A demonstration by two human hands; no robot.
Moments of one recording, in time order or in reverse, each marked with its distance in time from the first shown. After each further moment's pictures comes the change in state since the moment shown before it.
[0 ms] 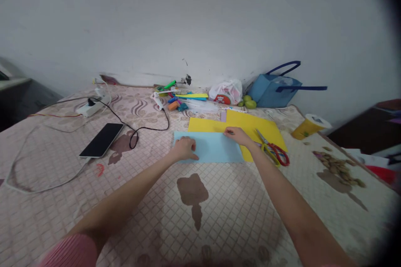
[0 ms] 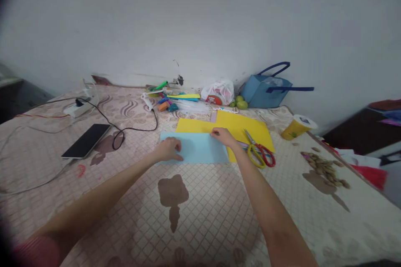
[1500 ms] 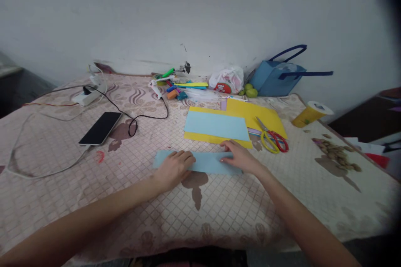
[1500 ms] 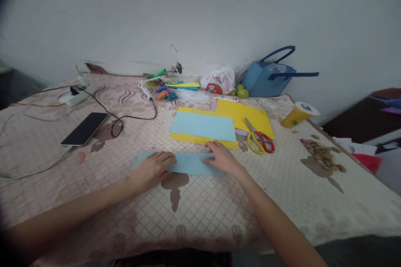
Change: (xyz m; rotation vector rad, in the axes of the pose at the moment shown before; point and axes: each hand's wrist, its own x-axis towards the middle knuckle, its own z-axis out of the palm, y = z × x) left_hand -0.116 0.020 0.012 0.176 0.116 0.387; right_hand -0.114 -0.080 0.034 0.023 -0.088 0.048
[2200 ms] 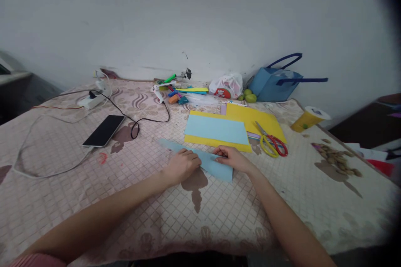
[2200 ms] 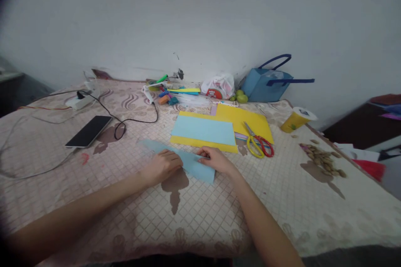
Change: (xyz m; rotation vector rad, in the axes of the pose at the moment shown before) left_hand 0.027 0.002 0.003 -0.034 0.035 0.077; right_hand 0.015 -0.006 0.013 0.490 -0.123 -0.022
